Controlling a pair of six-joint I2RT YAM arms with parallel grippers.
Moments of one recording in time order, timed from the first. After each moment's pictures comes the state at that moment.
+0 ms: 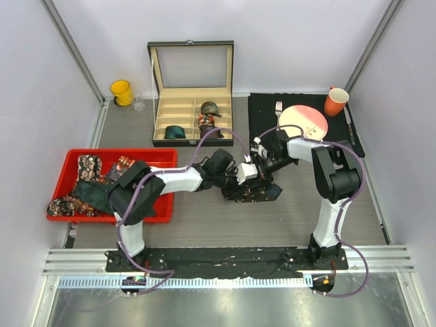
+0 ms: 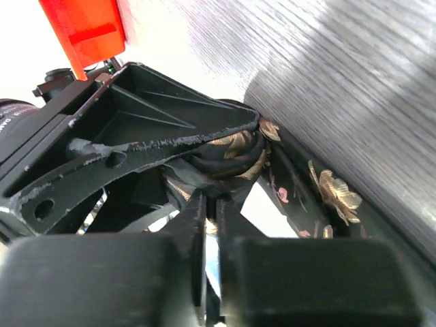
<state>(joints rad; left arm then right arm) -0.82 1.87 1.03 0.02 0.48 0.32 0.27 1.94 1.13 -0.66 -0.98 0.11</state>
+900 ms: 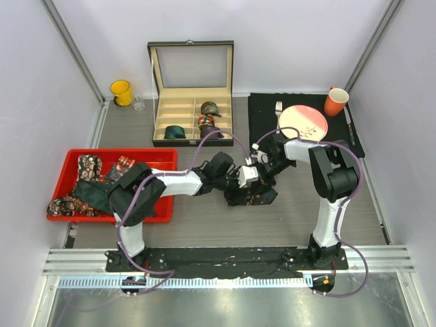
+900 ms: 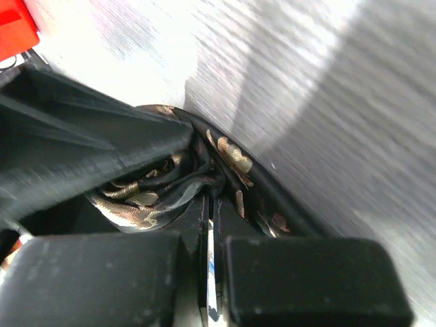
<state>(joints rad) -0.84 1.85 0.98 0.13 0.54 0.29 0.28 1.96 1.11 -0.71 -0.78 0.05</state>
